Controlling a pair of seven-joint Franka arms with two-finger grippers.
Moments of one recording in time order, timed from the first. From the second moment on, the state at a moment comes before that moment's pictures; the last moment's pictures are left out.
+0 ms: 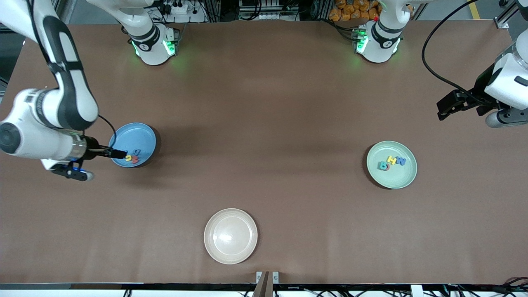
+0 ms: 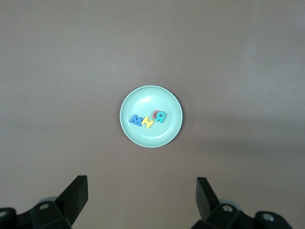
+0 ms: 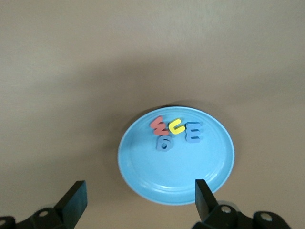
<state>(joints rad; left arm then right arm) 0.02 0.06 -0.16 -1.46 0.07 1.55 -0.24 -0.04 0.29 -0.02 -1.81 0.09 1.88 0.15</state>
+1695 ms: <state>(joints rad) 0.02 0.04 -0.18 -1.46 0.05 1.55 -0.24 -0.01 0.13 0.07 -1.46 -0.05 1.58 0.15</state>
